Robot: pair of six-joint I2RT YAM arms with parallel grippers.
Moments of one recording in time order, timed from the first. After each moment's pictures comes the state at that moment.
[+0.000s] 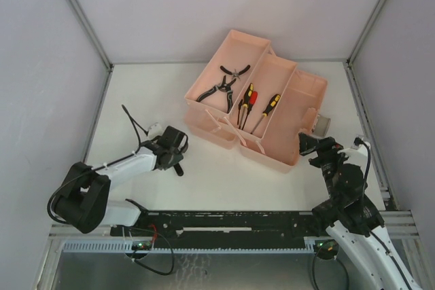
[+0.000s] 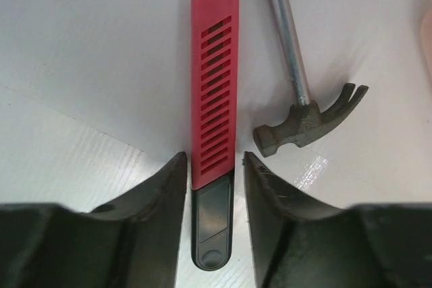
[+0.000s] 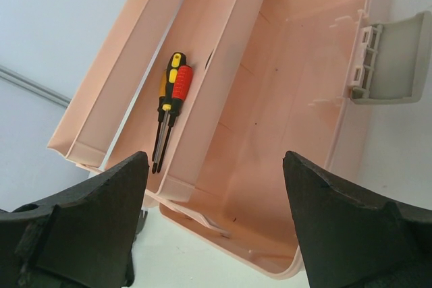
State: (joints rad) left arm -0.51 1.33 0.61 -0.43 -0.39 -1.05; right arm 0.47 0.11 0.42 -0.40 0.41 0.76
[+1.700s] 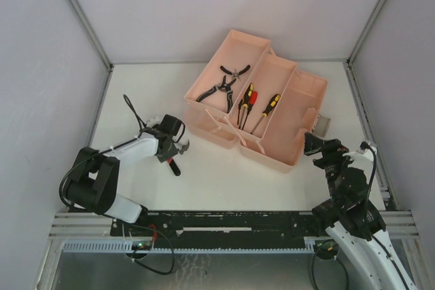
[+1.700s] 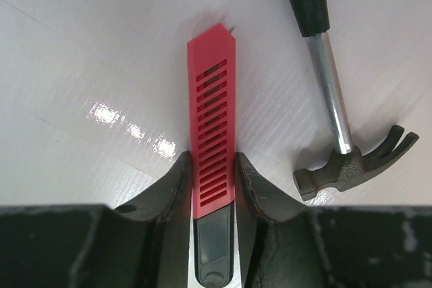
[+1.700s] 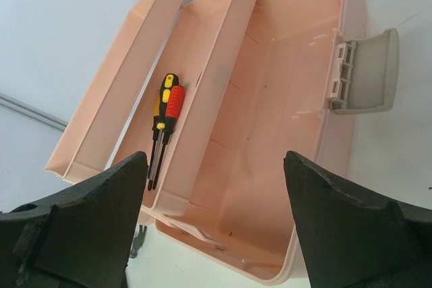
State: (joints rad) left arm -0.41 1.49 0.76 -0.55 -0.39 -0.95; right arm 0.46 0.06 0.41 -0.42 0.48 0.77
